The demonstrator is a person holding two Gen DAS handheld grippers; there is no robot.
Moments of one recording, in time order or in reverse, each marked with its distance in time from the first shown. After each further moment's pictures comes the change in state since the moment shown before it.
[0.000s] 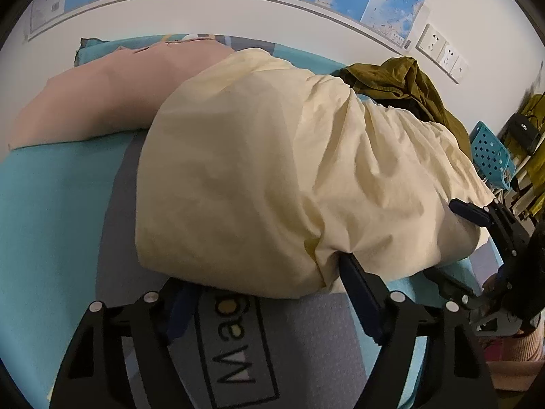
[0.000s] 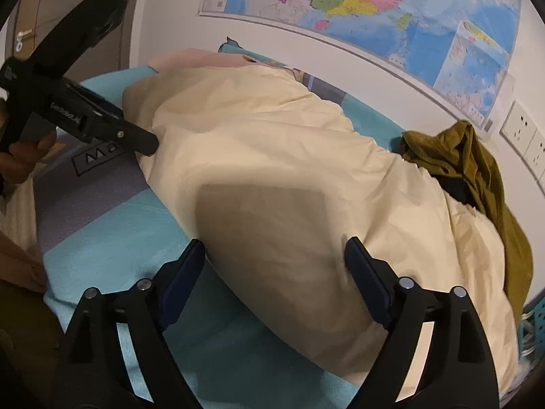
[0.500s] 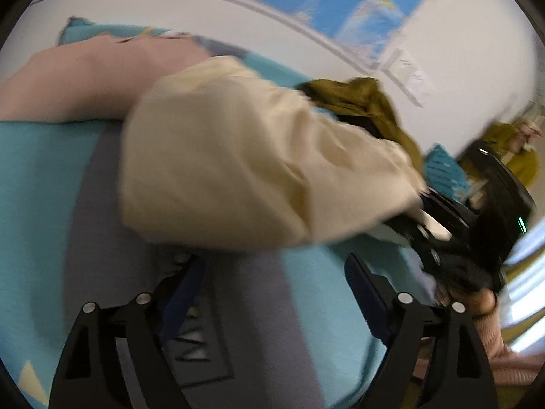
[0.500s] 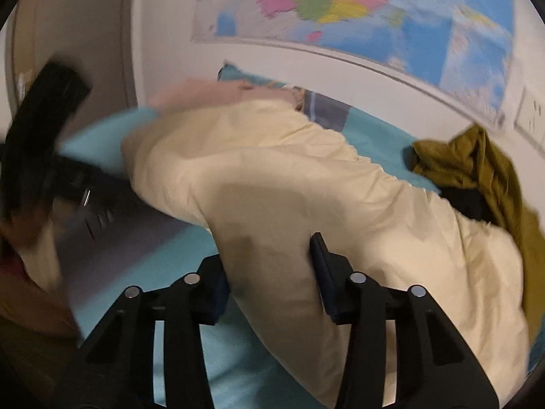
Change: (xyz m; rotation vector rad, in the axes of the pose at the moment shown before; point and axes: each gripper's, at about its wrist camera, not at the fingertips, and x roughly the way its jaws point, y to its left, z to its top) left arm -0.021 -0.004 -0.008 -0.059 -0.029 -0.263; right arm 0.001 -0.043 0.039 0.191 -0.037 0.165
